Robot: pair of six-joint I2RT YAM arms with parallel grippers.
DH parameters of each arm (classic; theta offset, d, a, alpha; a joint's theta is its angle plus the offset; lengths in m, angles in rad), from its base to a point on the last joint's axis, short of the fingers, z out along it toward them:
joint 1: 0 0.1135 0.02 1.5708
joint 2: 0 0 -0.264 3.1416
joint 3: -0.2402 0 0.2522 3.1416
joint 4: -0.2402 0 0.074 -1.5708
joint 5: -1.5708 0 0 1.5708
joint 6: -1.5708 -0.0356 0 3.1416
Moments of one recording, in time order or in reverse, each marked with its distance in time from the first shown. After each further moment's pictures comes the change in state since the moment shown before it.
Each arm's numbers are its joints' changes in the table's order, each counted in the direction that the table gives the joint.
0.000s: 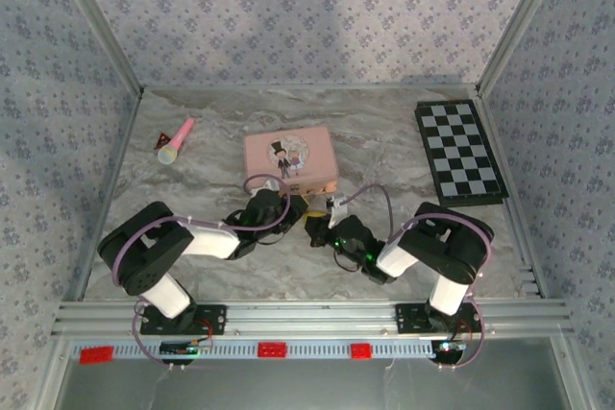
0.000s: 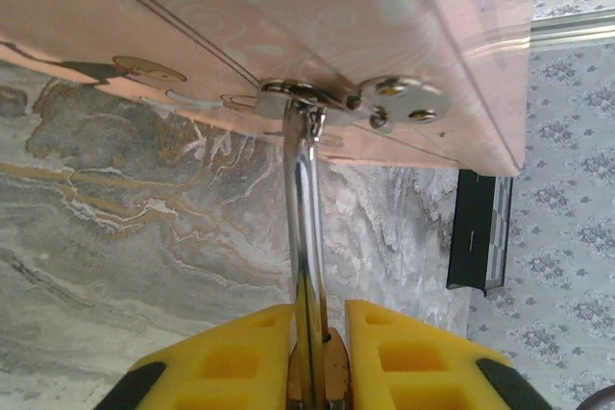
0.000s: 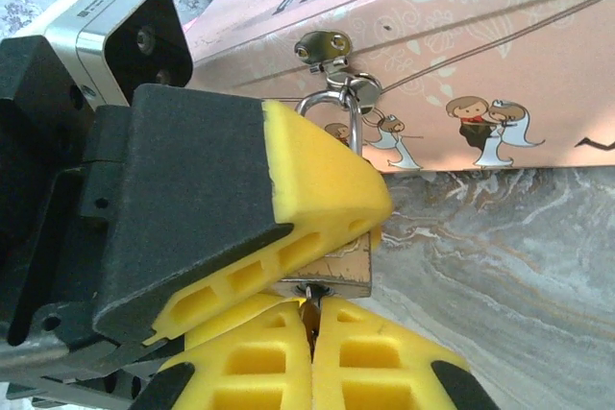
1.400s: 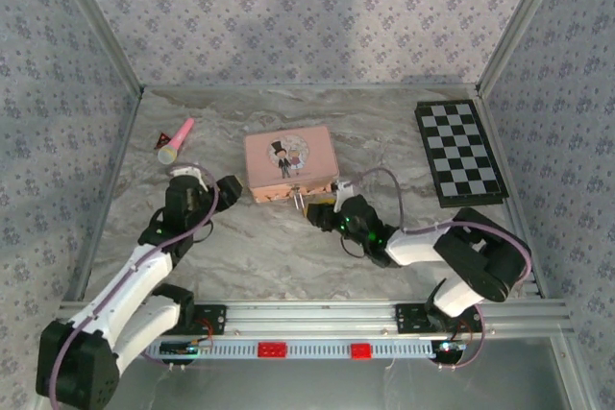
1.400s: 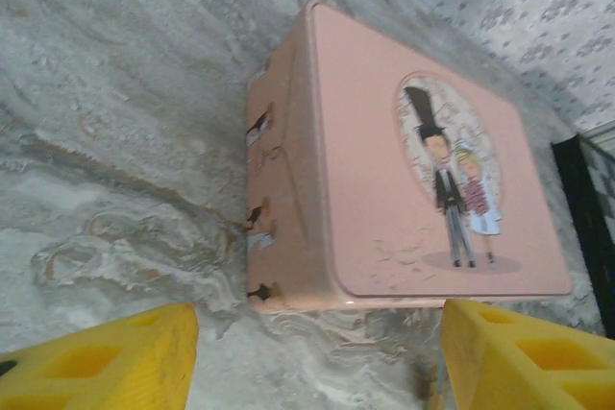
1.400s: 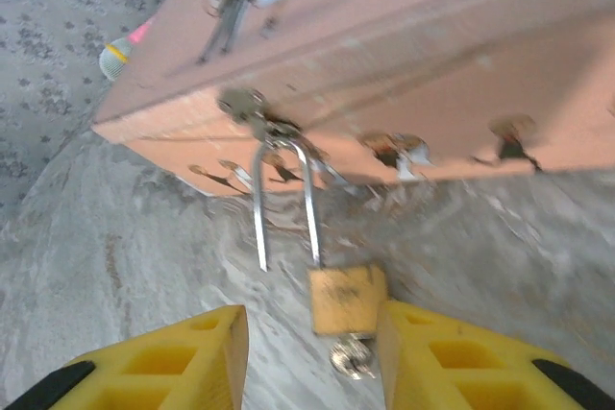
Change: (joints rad) left arm 0.518 0.729 0.039 -0.732 -0.085 -0.671; right arm -0.129 0.217 -0.127 -0.444 0.111 0.090
